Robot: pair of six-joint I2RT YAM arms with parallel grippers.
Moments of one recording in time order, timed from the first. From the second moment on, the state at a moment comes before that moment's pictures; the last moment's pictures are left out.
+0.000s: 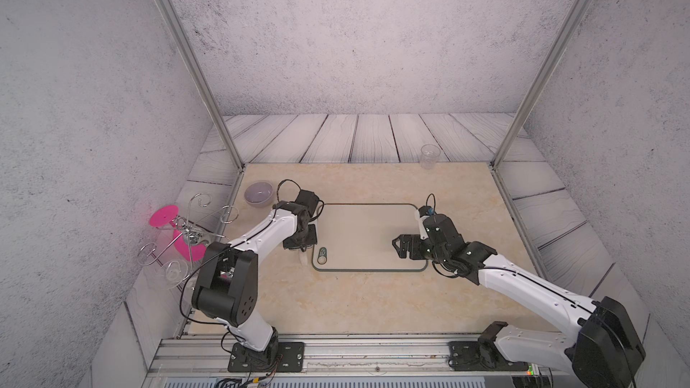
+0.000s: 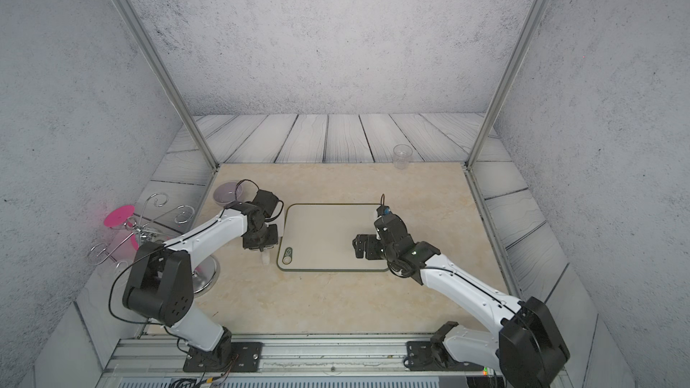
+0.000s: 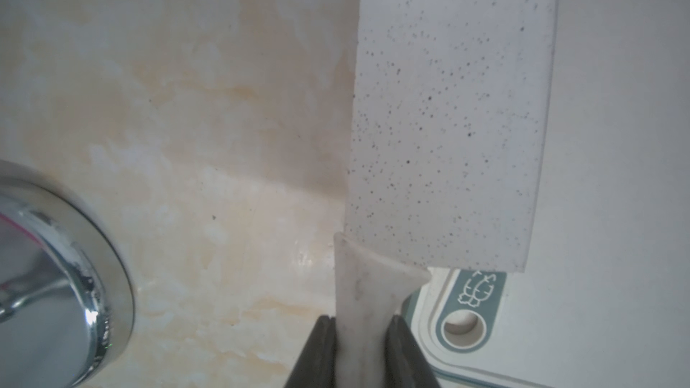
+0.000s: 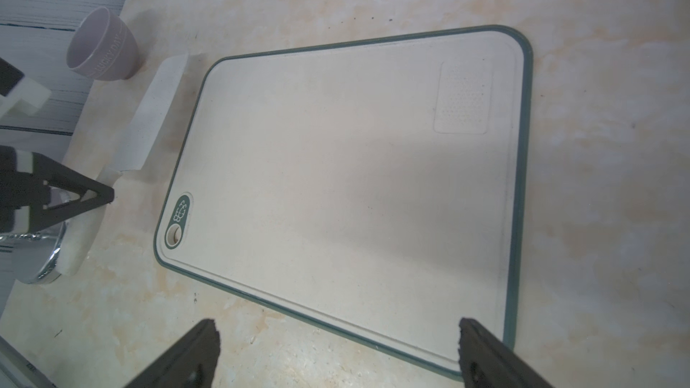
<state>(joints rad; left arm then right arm) -0.36 1.60 1.12 -0.89 -0.16 -0.50 0.65 1.17 0.76 -0.37 0.04 0.55</state>
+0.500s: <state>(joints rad) -0.64 1.55 1.12 -0.89 -0.18 -0.70 0.65 0.91 0.65 -0.50 0.20 0.63</state>
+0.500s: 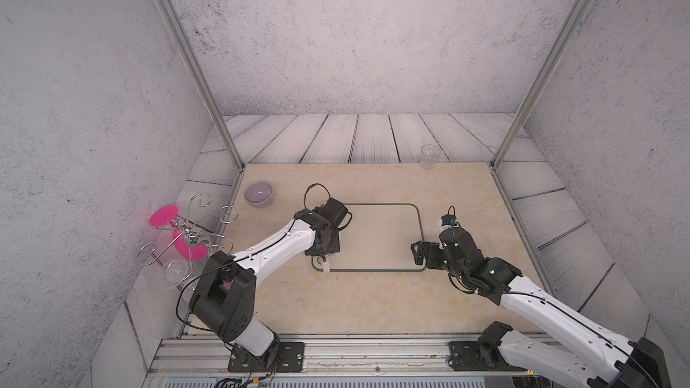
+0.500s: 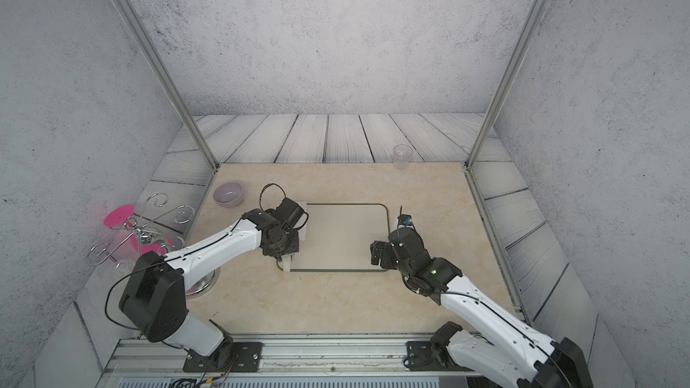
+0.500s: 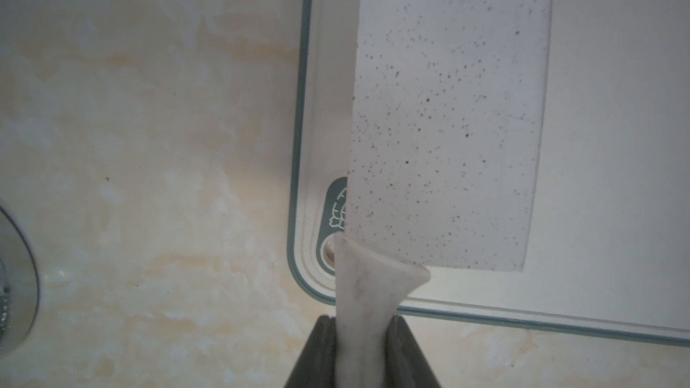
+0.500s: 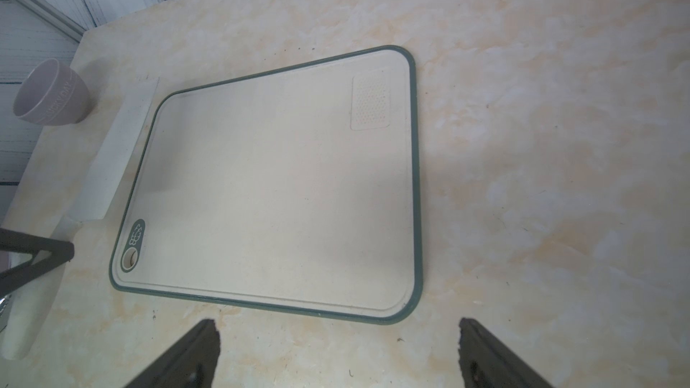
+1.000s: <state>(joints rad) -0.97 1.74 1.24 -0.83 -0.30 -0.92 0.65 0.68 0.58 -0.67 0.29 0.73</state>
